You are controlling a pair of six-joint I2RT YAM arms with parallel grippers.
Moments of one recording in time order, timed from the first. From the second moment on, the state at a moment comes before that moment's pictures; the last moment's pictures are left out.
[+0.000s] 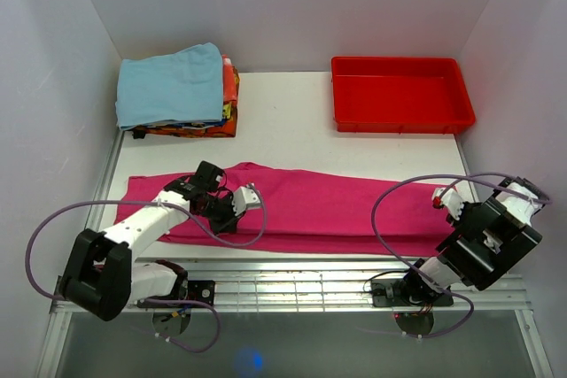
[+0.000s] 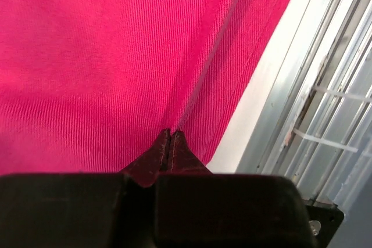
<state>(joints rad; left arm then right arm) -0.43 1.18 0.66 -0.66 0.49 0.72 -0.84 1.38 0.86 -1.09 -0.31 -1.97</state>
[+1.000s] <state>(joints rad) -0.42 1.17 0.79 -0.75 0.55 0.57 -0.87 1.56 1.24 -1.19 -0.38 -1.89</state>
